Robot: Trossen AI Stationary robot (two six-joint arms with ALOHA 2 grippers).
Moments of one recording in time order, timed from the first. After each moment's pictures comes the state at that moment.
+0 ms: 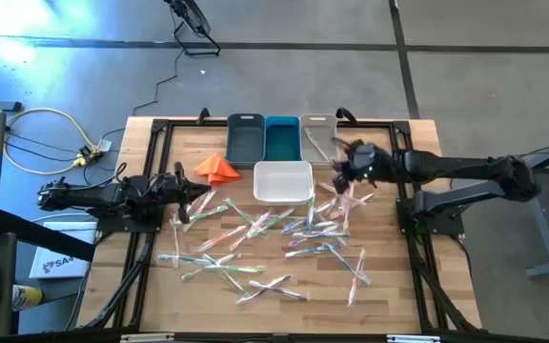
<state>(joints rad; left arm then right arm) -0.06 0.04 0.05 0.00 -0.32 -0.02 -0.18 1.04 0.83 -0.48 0.30 0.55</state>
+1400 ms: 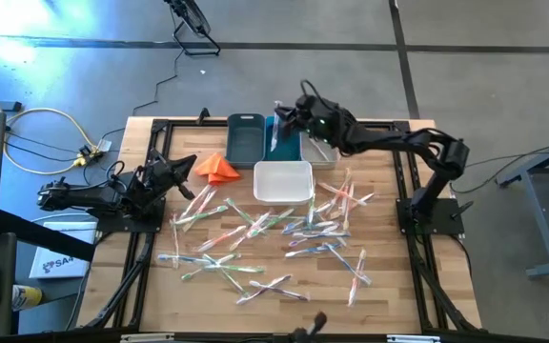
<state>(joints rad) -0.06 0.04 0.05 0.24 -0.78 0.19 -0.47 1.73 1.16 0.41 0.15 0.30</state>
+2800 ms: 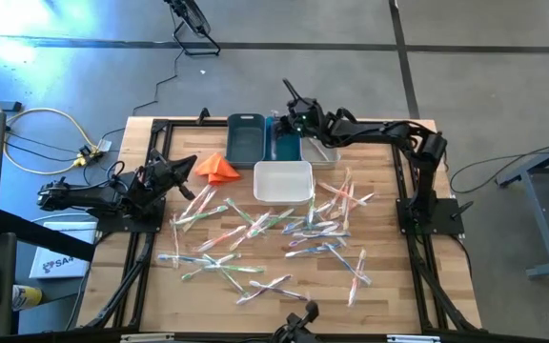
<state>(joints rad) -0.06 0.04 0.05 0.22 -0.78 0.19 -0.53 1.91 1.26 0.24 0.05 0.54</state>
